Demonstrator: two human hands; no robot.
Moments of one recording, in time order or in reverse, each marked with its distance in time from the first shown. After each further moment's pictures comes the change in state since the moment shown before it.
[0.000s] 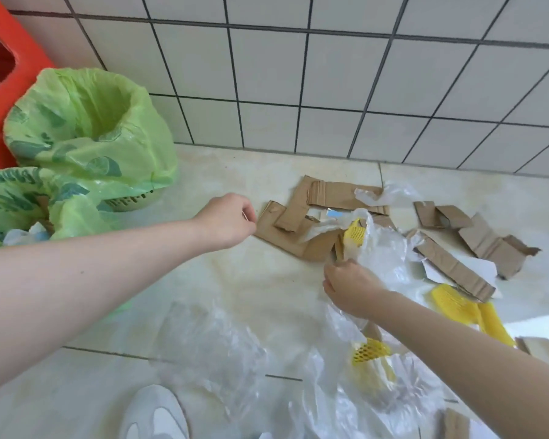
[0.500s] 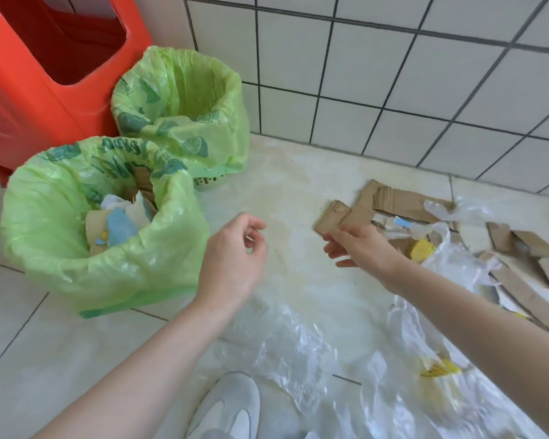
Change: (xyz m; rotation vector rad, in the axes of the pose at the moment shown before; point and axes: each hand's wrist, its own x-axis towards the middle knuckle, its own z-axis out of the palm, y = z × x) left_hand -0.088 -0.094 -0.003 -0.330 0.558 -0.035; right_hand 0.023 -0.119 -0.065 1.043 0.017 0.074
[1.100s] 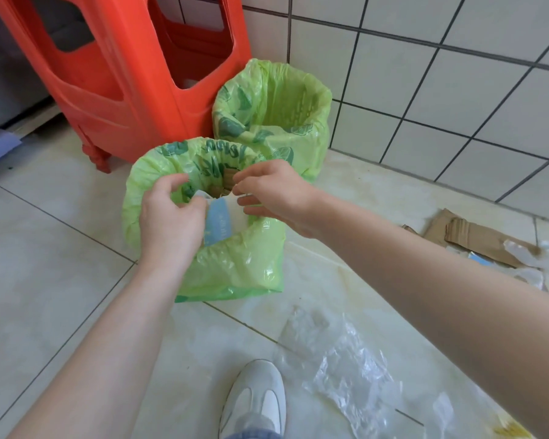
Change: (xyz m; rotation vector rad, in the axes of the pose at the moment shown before) left_hand 0.030 -0.056 -0.153 -0.172 0.438 -0.365; right_hand 0.004 -0.190 0.176 0.023 -0.350 -0.289
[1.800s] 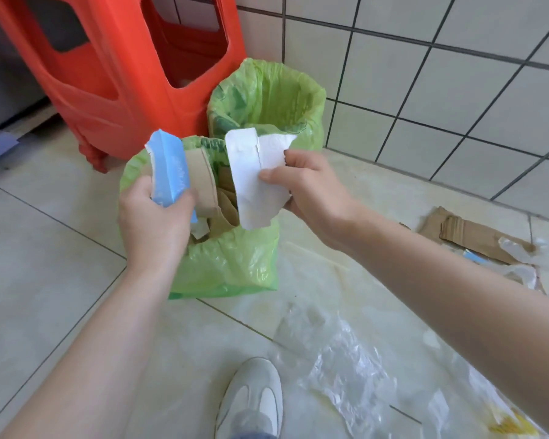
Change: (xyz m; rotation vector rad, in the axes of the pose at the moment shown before) left_hand 0.000 -0.005 -0.003 -0.004 0.129 0.038; right_hand -0.037 0.007 -0.027 0.265 0.105 -0.205
